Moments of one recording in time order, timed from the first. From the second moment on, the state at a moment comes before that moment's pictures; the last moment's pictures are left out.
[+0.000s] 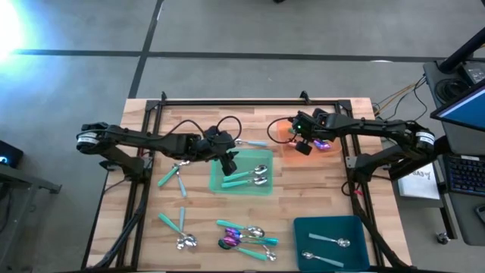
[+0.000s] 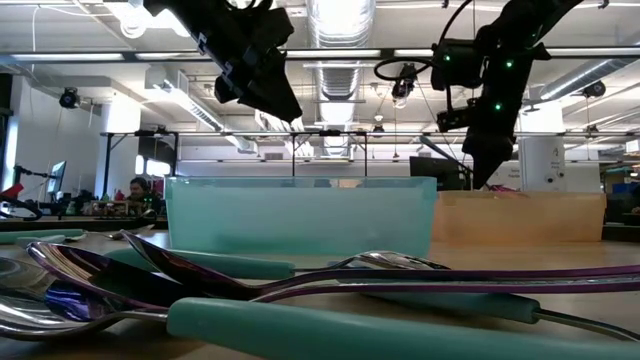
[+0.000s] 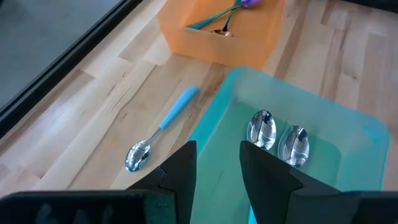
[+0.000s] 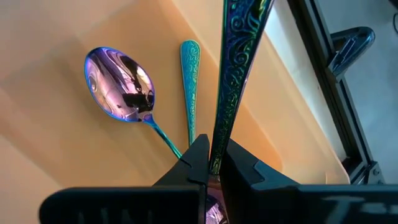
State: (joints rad) left arm 0.00 1.47 1.04 -0.31 -0.36 -0.32; right arm -0.43 1.33 0.84 -0.75 0.36 -0.01
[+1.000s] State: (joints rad) left arm 0.00 1.47 1.04 -0.78 -0.30 -0.64; right arm -0.43 1.33 0.83 -0.76 0.28 0.05
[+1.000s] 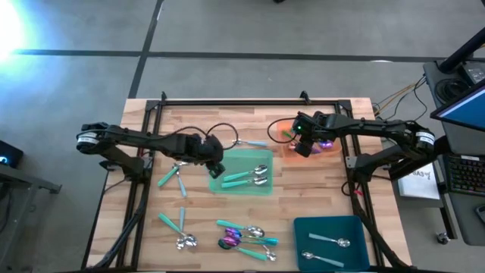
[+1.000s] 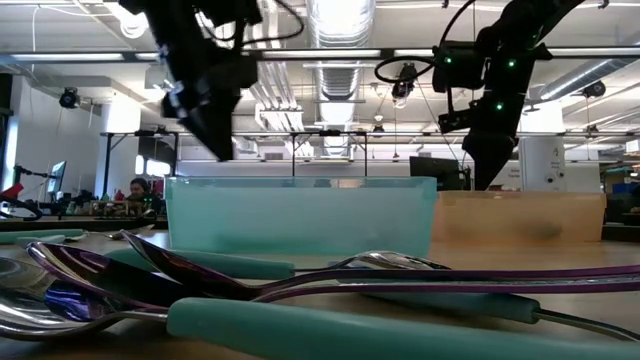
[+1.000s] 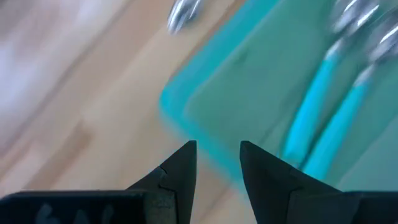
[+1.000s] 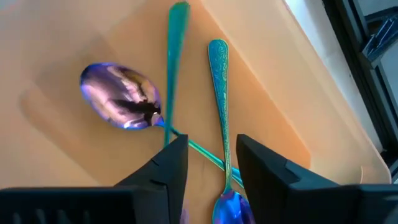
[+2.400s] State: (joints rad) left arm -0.11 1.46 0.61 -1.04 -0.04 -1.05; right arm -0.43 1.32 0.86 -0.76 0.28 0.06
